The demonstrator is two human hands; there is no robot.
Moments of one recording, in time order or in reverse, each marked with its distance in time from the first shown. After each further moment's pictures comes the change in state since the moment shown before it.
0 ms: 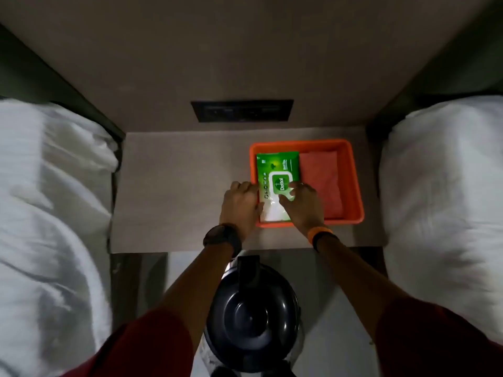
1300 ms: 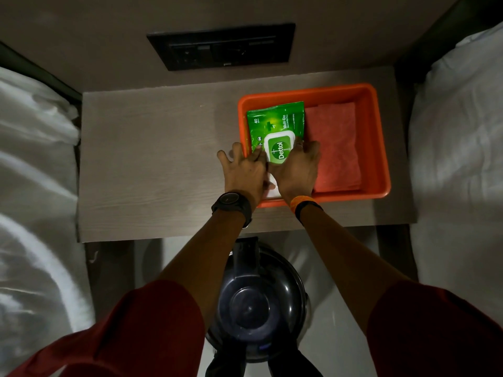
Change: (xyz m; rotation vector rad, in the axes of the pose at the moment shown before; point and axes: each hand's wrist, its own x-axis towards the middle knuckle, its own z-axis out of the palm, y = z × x) left_hand 0.055 -0.004 0.080 0.342 -0.047 -0.043; right_hand 0.052 0.015 0.073 0.030 0.173 0.180
